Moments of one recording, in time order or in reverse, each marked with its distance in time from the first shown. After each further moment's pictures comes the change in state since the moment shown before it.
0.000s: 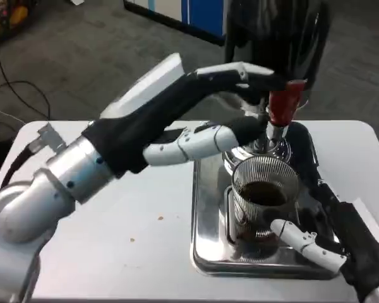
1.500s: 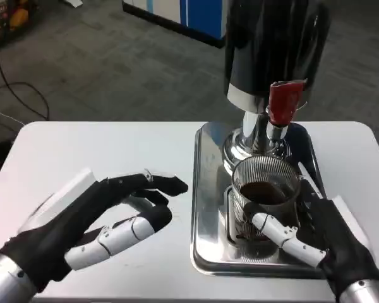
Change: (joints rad) left arm 0.561 0.075 0.172 -0.252 -0.026 0.111 0.037; right arm -0.054 0.069 0.026 0.125 0.063 -0.105 -0.031
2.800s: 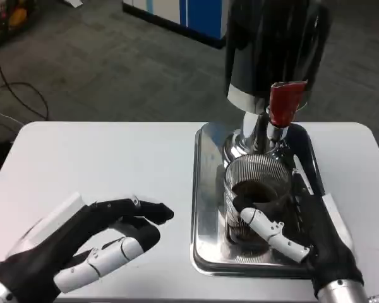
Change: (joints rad) left arm 0.104 0.022 0.019 -0.030 0.000 0.046 0.000; right arm -0.067 0.075 0.018 0.247 -0.025 -0.247 -0.147
